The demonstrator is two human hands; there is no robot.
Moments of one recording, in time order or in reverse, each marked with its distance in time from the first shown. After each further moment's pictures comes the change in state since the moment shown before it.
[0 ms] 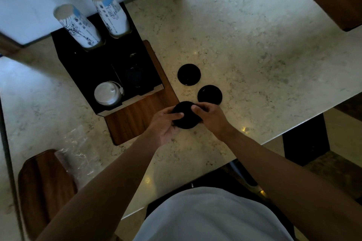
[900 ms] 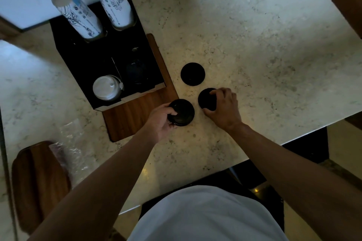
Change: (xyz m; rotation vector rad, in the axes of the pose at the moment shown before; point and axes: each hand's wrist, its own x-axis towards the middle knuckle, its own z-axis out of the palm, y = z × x) left_hand 0.020 0.009 -0.001 0.011 0.136 -0.020; right_hand 0.036 -0.007 -0.041 -1.030 0.231 -0.286
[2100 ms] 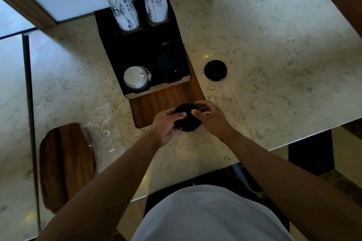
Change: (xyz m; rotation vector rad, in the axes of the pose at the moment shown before) left_hand -0.038 -0.013 -0.087 -0.037 -0.099 0.092; right_hand -0.063 -0.103 0.045 0.704 -0.243 0.112
